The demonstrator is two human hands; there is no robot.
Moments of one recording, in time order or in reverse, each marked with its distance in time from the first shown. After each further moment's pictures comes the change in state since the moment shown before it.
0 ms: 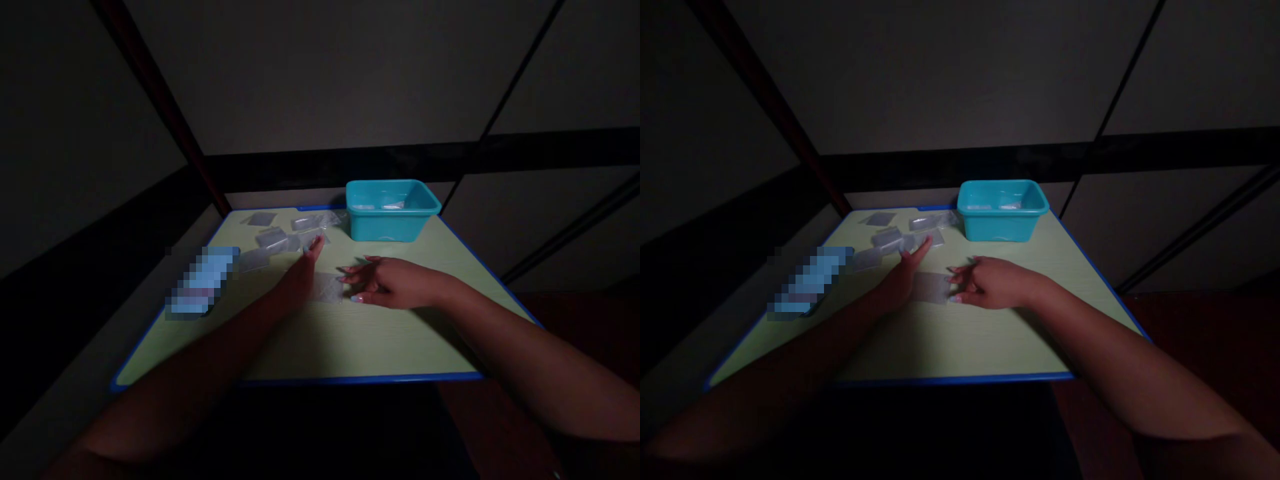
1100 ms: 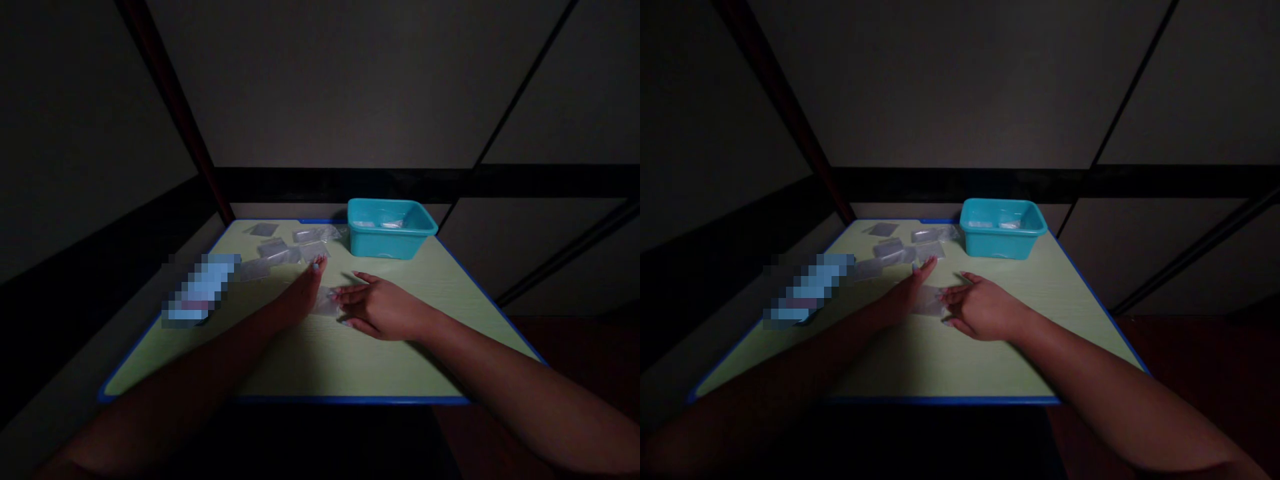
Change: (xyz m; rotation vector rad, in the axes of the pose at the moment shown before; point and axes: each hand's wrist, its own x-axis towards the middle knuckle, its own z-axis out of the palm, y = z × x) left_hand 0.002 -0.007 0.006 0.022 -0.087 0.023; right_hand 0.008 -0.014 0.019 -0.257 0.030 -0.076
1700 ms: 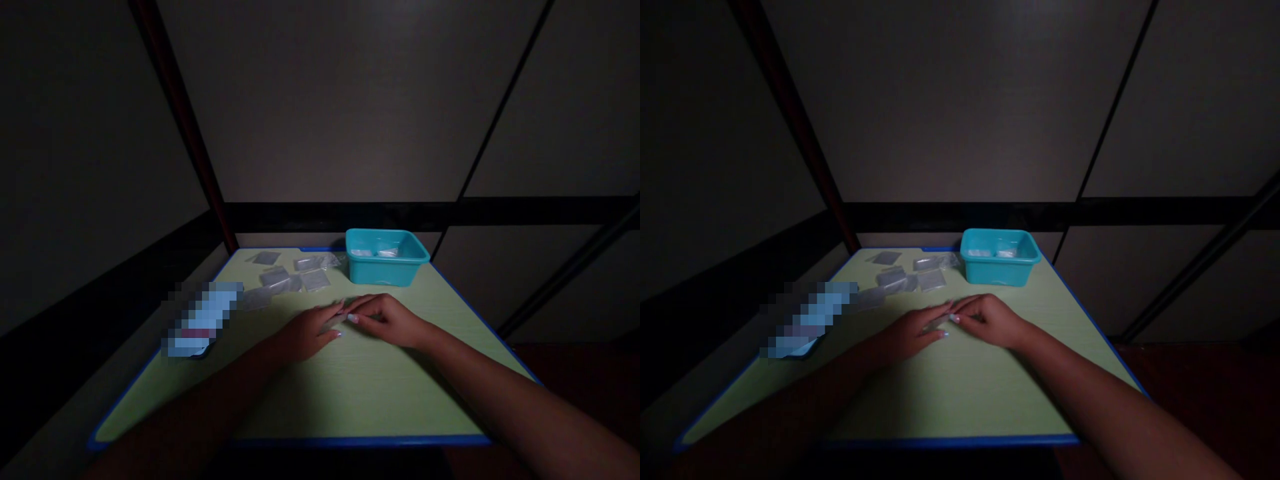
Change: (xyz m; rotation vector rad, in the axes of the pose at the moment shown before) left_hand -0.010 0.018 -0.011 0.009 -0.147 0.173; right_hand 0.003 0.020 -0.003 0.634 0.346 0.094
